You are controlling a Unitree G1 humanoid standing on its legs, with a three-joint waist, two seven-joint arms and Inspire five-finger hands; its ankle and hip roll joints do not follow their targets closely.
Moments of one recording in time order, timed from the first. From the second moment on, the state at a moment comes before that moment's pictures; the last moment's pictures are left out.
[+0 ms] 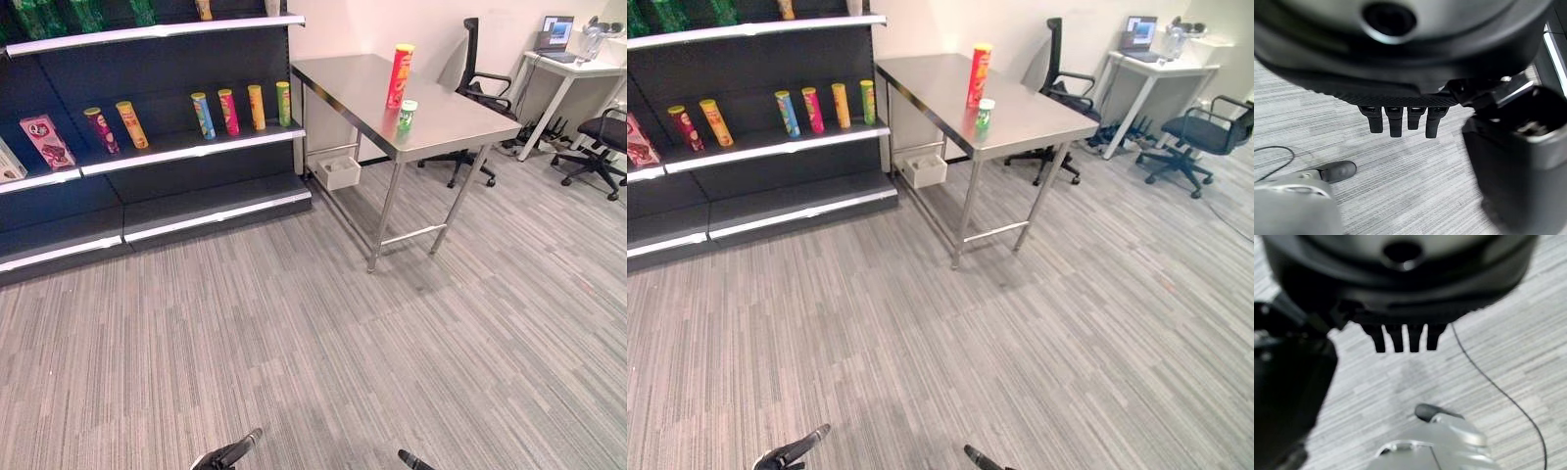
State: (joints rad) left arm 0.06 0.22 -0.12 1.09 -0.28 0.01 0.01; right arm 0.10 -0.25 0.10 1.12 0.21 0.02 -0.07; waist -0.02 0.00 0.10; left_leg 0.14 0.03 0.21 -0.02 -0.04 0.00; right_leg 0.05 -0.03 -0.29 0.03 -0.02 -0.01
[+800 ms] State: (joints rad) left arm -0.02 0.24 -0.12 0.95 -0.39 -0.02 0.03; right arm 0.02 -0.34 0.13 1.03 0.22 0.03 -0.07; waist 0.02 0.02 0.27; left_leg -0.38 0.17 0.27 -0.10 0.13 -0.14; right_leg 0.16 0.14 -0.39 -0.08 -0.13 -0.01
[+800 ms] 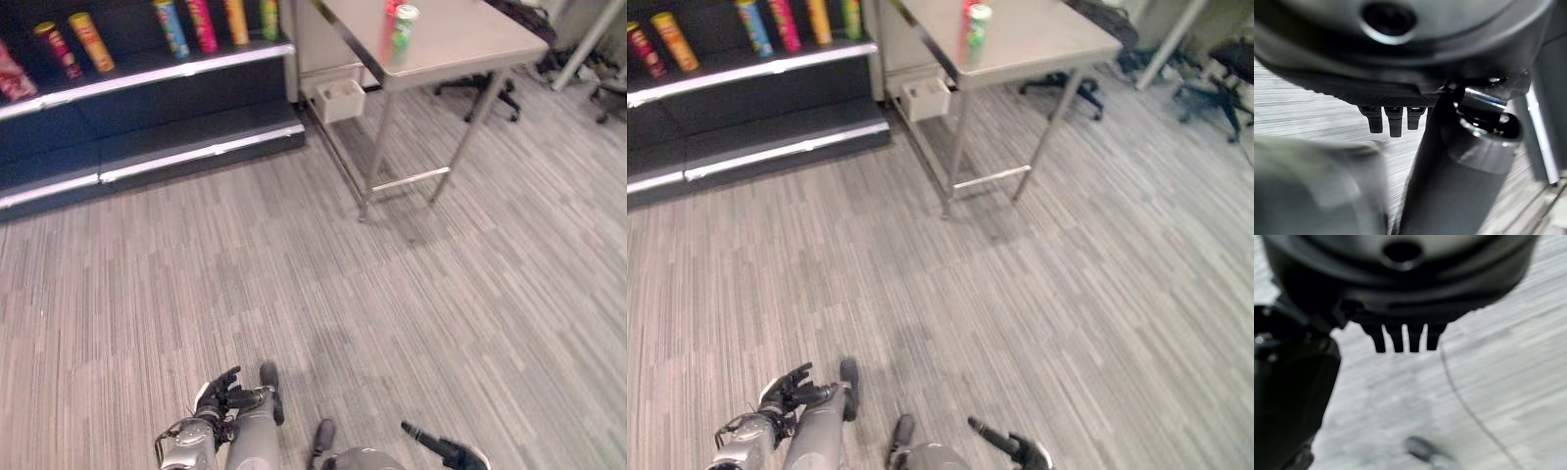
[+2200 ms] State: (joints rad) left arm 0.00 0.23 -0.14 0.86 -0.41 -0.02 0.03; right arm -0.02 -0.31 0.16 1.12 0.16 0.03 -0.04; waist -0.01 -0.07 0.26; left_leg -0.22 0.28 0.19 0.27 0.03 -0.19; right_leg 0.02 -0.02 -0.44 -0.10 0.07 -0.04
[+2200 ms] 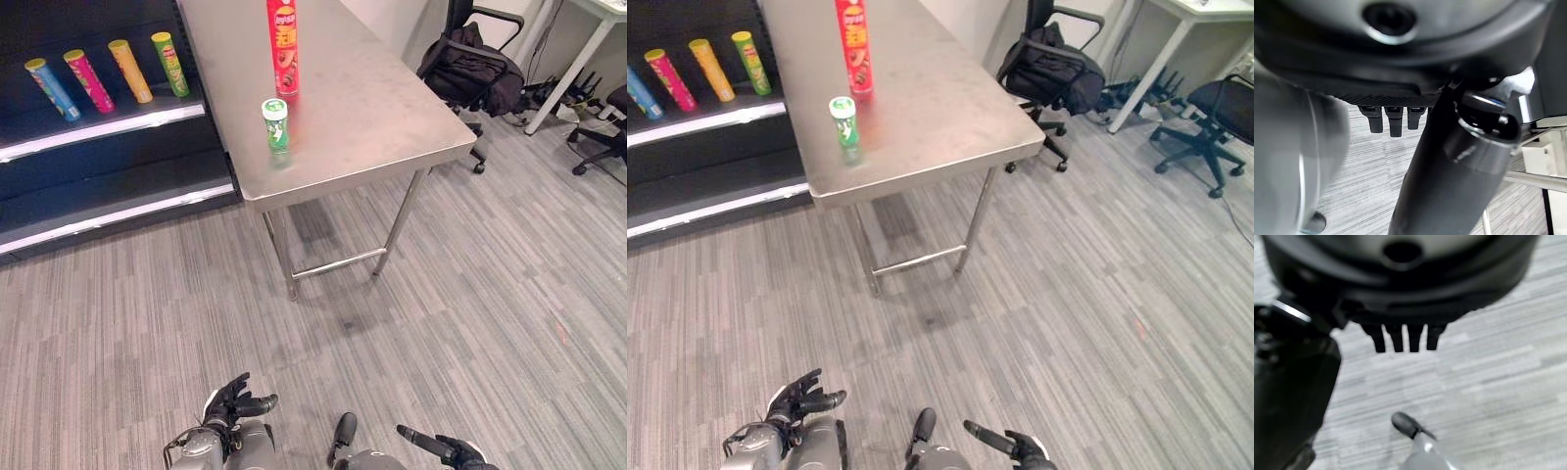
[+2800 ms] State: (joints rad) left arm -0.03 0.38 -0.14 0.87 -0.38 -0.02 0.06; right arm -0.02 -0.26 0.22 0.99 0.12 0.02 -0.03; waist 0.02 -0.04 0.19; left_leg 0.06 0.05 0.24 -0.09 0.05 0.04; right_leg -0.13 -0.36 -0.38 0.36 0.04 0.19
